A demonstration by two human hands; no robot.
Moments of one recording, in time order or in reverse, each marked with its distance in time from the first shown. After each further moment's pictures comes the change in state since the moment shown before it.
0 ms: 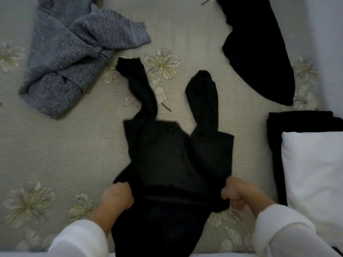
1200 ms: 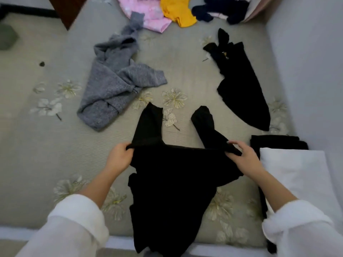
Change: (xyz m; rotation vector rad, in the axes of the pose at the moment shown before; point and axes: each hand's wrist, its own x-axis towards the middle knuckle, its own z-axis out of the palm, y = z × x) left_hand -0.130 -0.085 -0.098 -0.991 0.685 0.238; right_hand -0.154 0.008 -0.053 0.597 0.733 -0.672
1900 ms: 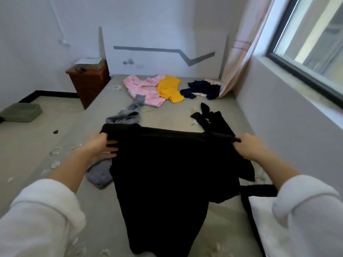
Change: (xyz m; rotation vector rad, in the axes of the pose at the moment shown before) left_hand -0.022 0.139 -0.184 -0.661 -0.016 -0.072; right_hand 0.001 -0.164 -0.144 -0.400 0.178 -0.061
